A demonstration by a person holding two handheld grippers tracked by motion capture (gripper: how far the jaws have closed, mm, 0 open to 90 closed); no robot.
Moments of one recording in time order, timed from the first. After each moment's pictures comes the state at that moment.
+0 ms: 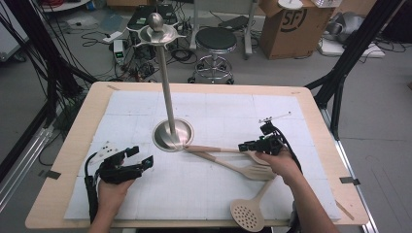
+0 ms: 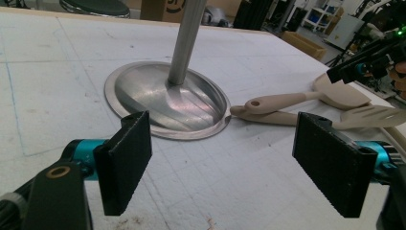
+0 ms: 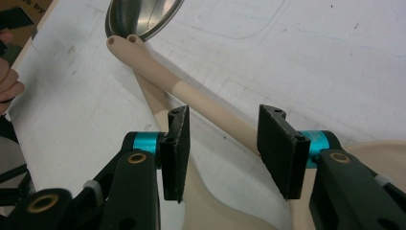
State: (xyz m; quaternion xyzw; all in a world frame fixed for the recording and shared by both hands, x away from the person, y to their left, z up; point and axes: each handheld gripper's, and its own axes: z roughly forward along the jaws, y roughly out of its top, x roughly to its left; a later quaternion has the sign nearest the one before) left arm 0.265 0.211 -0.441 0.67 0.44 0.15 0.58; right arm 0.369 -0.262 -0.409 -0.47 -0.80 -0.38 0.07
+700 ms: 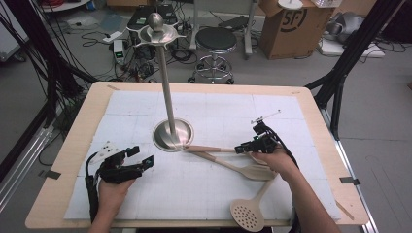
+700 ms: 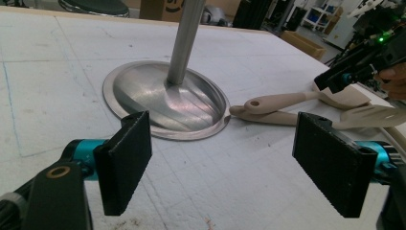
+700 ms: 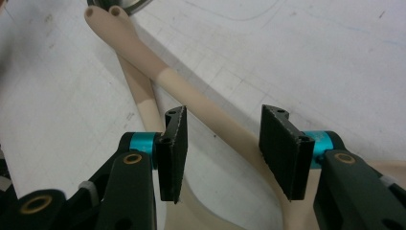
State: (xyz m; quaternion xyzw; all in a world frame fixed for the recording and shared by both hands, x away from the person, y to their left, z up) left arm 0.265 0.212 -0.441 0.67 0.44 0.15 0.58; right arm 0.384 -0.250 -0.422 -0.44 -0.83 -0.33 0.08
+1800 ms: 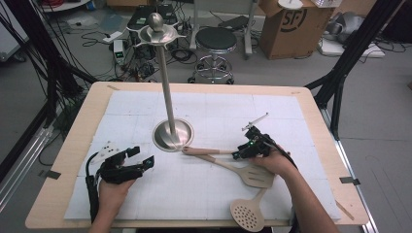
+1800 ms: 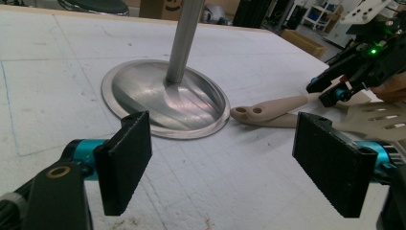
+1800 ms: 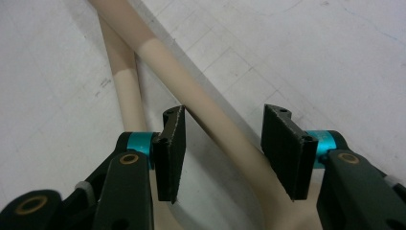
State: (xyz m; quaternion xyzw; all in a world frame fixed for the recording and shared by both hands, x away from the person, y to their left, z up) left arm 0.265 0.210 -0.442 0.67 0.44 0.15 0.58; right arm 0.381 -0.232 -0.432 -0.36 -0.89 -0.29 0.03
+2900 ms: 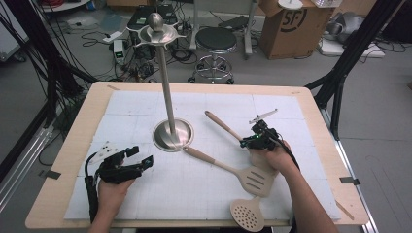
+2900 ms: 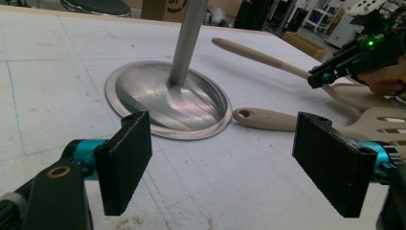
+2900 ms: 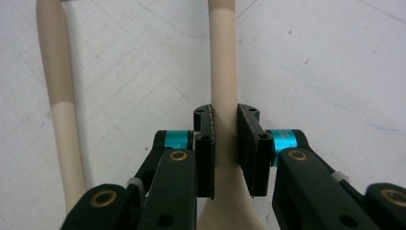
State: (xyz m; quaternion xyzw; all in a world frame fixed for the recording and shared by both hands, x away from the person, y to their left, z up) left arm 0.265 0.212 -0.441 0.67 0.44 0.15 0.58; right arm 0.392 -0.252 -0.423 -0.39 -0.86 -0.31 -0.05
